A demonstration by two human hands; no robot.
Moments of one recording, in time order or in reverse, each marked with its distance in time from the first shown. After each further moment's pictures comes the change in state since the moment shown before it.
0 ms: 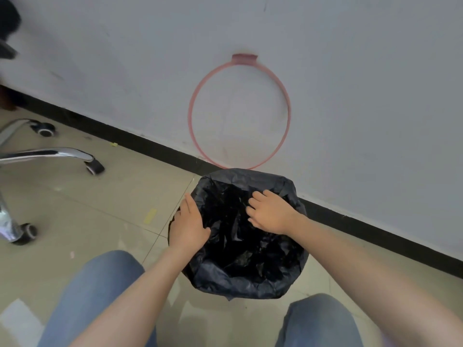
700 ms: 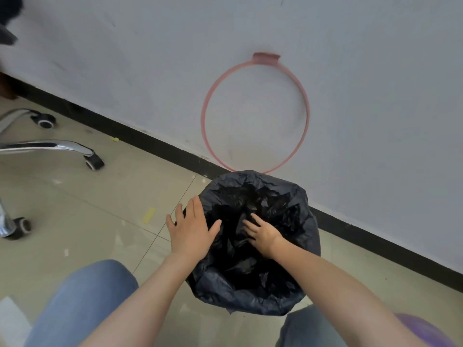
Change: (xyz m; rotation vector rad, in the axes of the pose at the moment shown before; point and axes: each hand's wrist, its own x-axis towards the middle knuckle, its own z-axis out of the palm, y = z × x) left_hand 0.002 0.004 0.010 0.064 0.109 -0.019; right_hand 0.030 -0.046 0.050 -0.236 -0.546 -0.238
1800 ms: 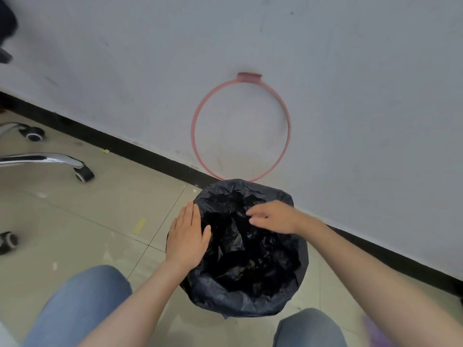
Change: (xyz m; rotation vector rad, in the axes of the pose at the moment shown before) left_hand -0.007 0.002 -0.005 -0.060 -0.006 0.179; right_hand -0.109 0.071 -0.029 1.278 0.376 0.194
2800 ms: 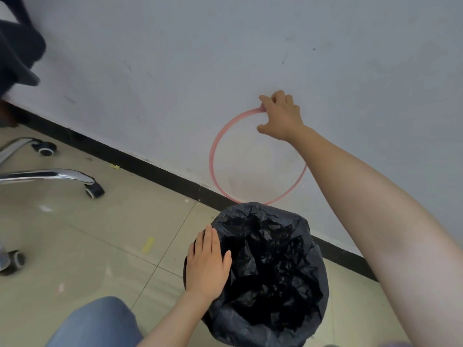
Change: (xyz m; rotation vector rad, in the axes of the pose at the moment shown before) left_hand 0.001 0.001 0.002 0.006 -0.005 -0.019; right_hand 0.100 -0.045 -0.190 -0.305 0.745 0.150
